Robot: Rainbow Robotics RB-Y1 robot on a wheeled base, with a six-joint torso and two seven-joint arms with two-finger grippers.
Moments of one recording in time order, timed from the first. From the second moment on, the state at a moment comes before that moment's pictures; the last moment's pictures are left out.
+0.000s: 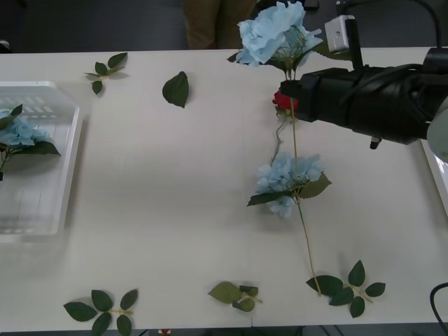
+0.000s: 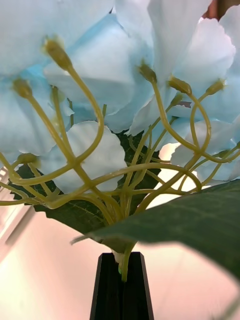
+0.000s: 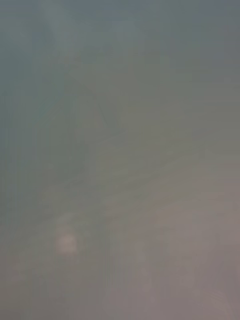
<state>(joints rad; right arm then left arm) -0.39 -0.63 0.14 -2.03 -1.10 0.90 1.53 -0.34 1.11 -0.26 -1.07 1.26 0.86 -1.81</state>
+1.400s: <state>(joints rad) -0.67 -0.59 0.45 -1.84 -1.34 0.62 1.71 -0.57 0.98 -0.09 -1.18 1.98 1.52 -2.53</state>
